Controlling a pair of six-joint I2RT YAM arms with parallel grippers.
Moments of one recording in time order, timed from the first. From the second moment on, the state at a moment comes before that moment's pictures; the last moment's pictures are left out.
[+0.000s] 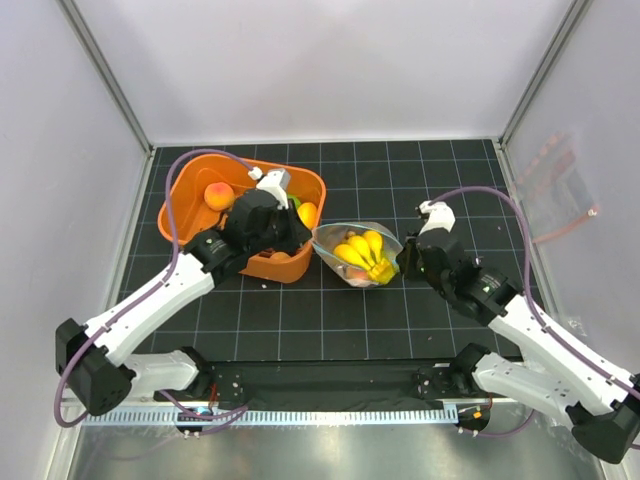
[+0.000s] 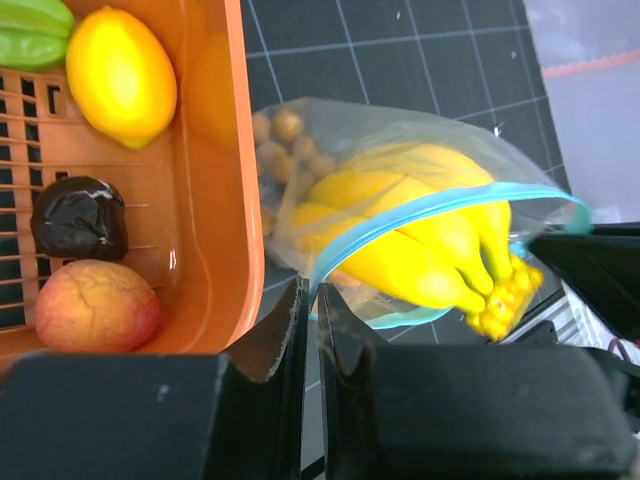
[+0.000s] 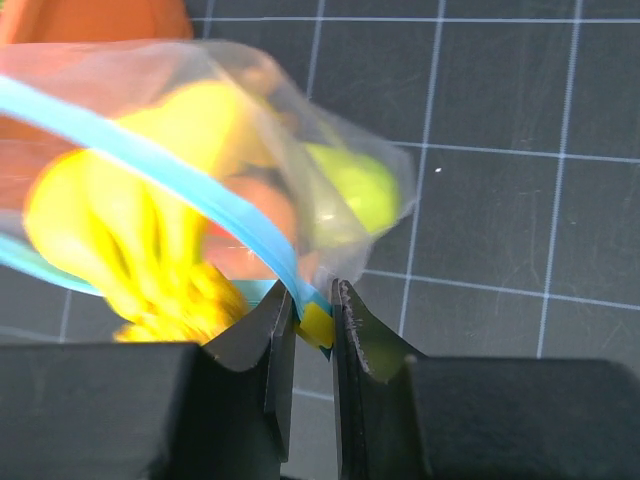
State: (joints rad) left arm -0.71 1.20 1.10 -0.40 -0.04 -0.60; right arm 0.71 0.86 0.84 -0.61 0.38 0.51
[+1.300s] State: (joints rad) left arm -1.22 1.26 1.14 -0.32 -0.31 -0.08; right arm 0.70 1.01 1.01 -0.70 0.38 0.50
